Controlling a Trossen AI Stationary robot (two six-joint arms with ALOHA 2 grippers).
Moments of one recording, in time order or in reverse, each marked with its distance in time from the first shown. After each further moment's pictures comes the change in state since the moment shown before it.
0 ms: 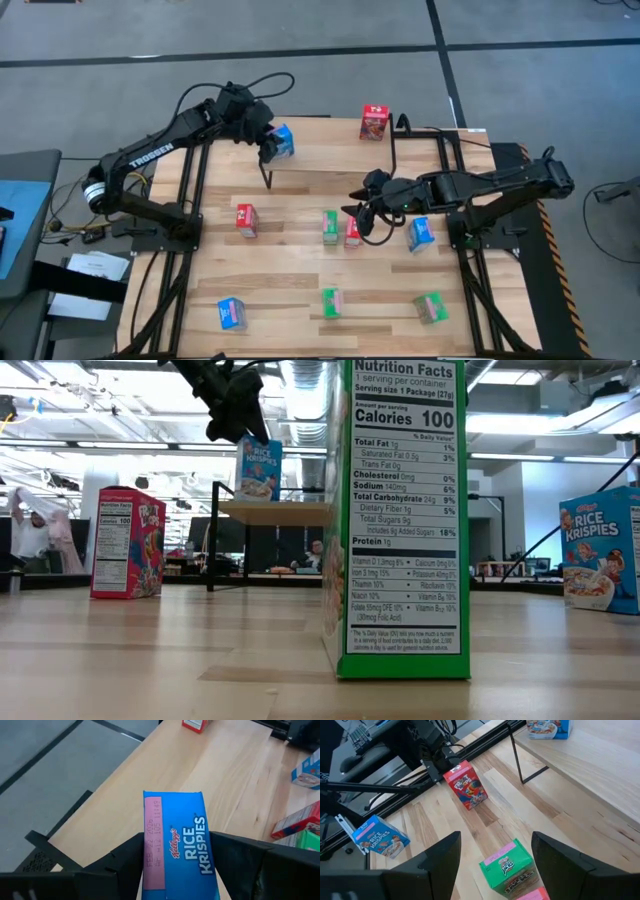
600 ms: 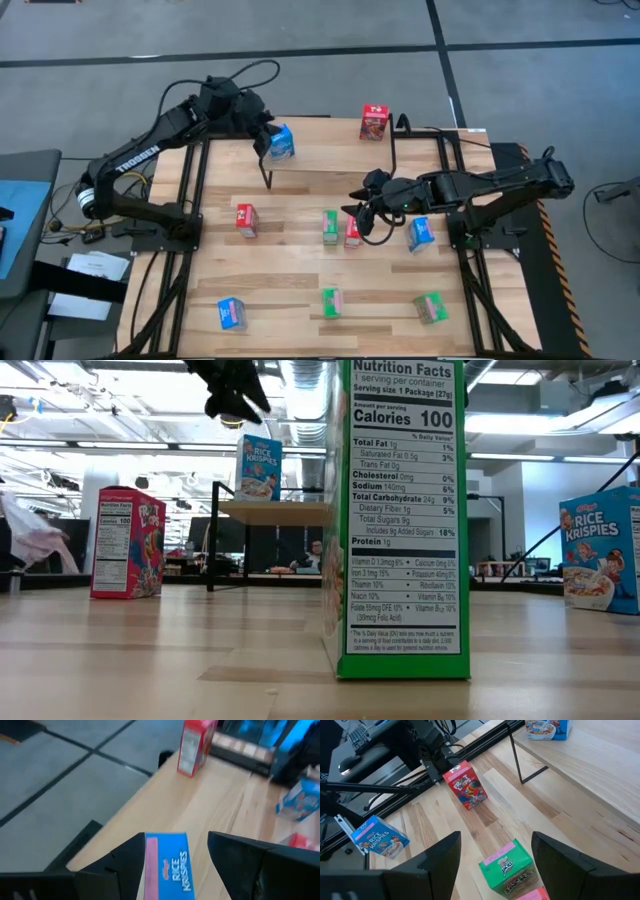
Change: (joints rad) left arm -0.001 -0.071 0.057 0.045 0.000 -0.028; right arm 0.000 0.000 0.000 0.000 0.000 0.000
